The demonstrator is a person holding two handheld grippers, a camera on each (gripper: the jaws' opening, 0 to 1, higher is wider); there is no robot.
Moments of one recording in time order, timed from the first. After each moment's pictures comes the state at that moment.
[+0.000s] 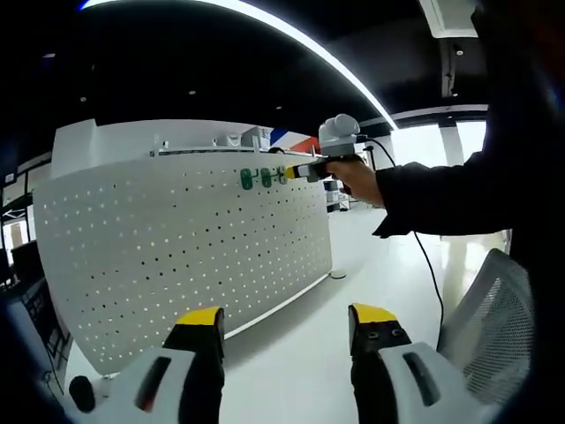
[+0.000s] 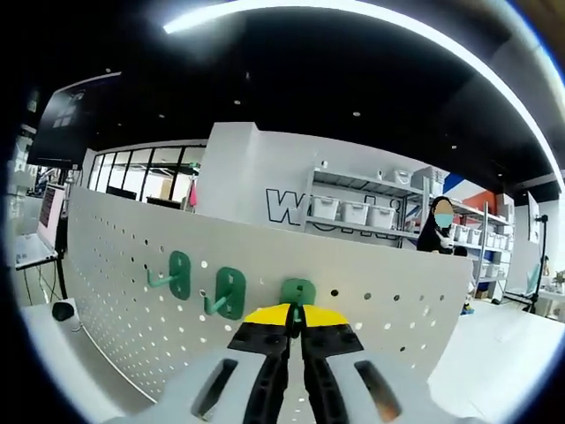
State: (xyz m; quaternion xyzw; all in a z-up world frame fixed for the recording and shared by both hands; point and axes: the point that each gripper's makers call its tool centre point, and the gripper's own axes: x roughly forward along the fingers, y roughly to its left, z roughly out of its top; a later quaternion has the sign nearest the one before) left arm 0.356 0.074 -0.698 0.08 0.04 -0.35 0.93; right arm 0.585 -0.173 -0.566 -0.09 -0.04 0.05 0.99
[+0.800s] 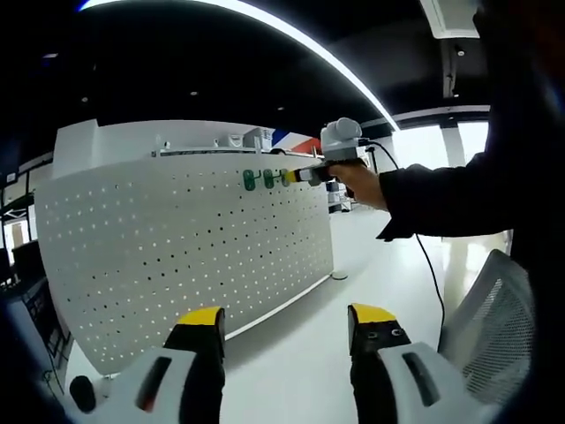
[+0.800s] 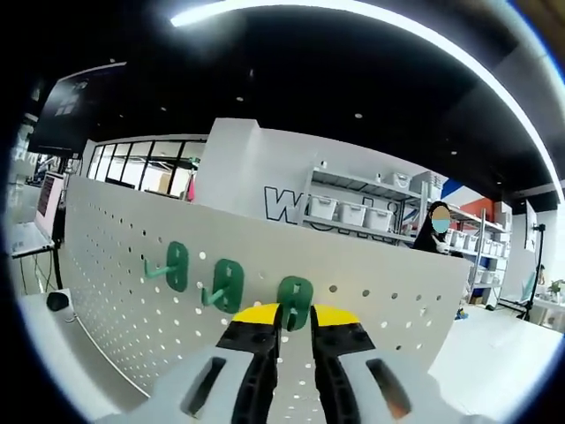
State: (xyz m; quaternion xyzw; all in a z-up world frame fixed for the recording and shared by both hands) left arm 0.357 0.074 -0.699 0.08 0.04 -0.35 0.93; right arm 0.578 -0.178 -0.570 -0.10 -0.04 0.05 0.99
